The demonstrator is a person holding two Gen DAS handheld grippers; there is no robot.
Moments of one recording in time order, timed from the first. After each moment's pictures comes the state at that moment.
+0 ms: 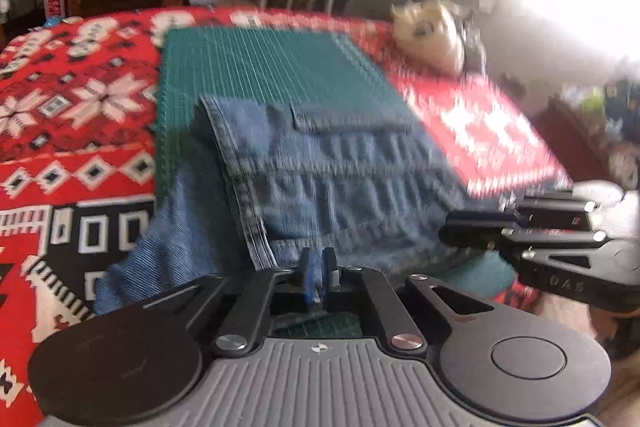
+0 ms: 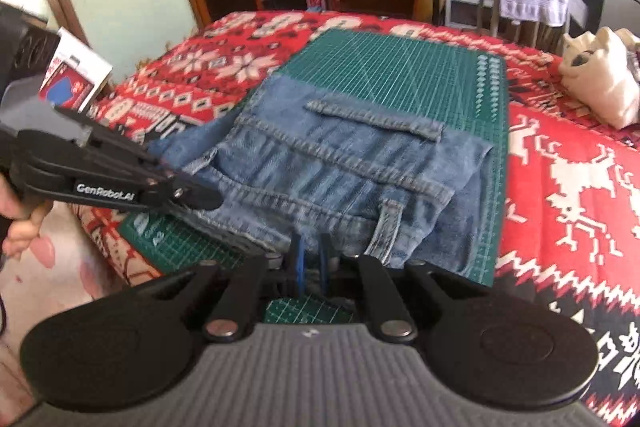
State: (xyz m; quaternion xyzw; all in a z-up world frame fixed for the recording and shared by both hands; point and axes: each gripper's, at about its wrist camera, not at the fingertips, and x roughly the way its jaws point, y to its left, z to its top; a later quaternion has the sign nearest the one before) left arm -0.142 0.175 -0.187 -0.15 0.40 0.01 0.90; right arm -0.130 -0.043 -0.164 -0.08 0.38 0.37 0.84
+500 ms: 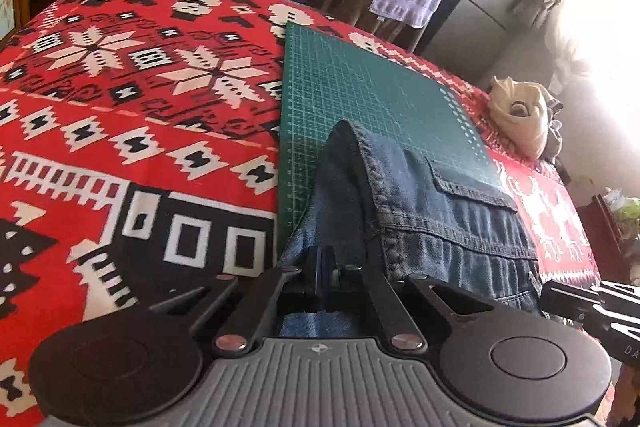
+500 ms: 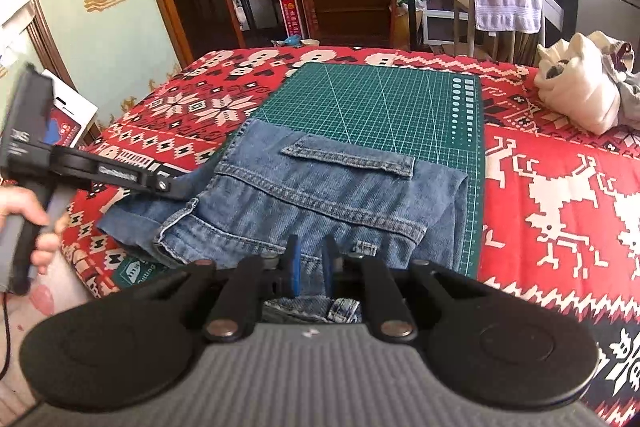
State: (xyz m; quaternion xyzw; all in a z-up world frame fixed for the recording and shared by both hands) left arm -0.139 0.249 -0.224 -0.26 0.39 0.10 0.88; right arm -0.117 -0.055 -0.153 -0.04 0.37 0.35 0.86
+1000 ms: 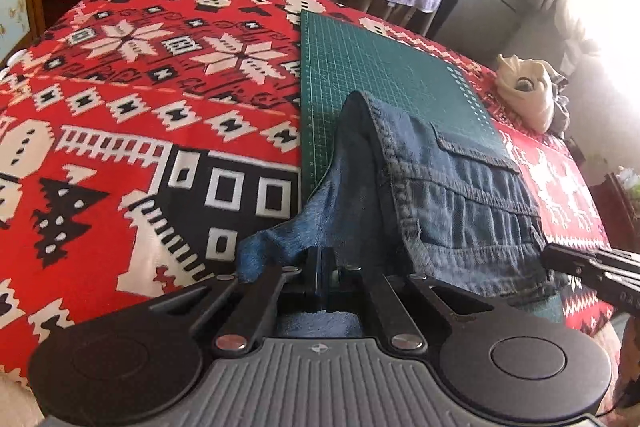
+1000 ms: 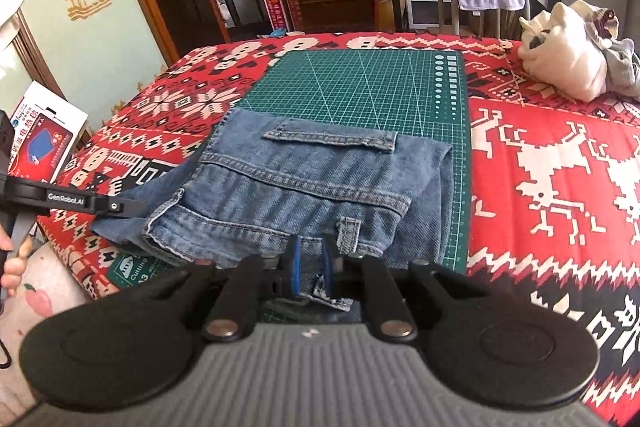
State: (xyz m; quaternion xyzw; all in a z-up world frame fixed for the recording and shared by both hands) left arm -0.165 0.237 -0.210 -0.24 0.41 0.12 0.87; right arm -0.117 -0.064 -0.162 -0.02 0.39 0.34 0.86
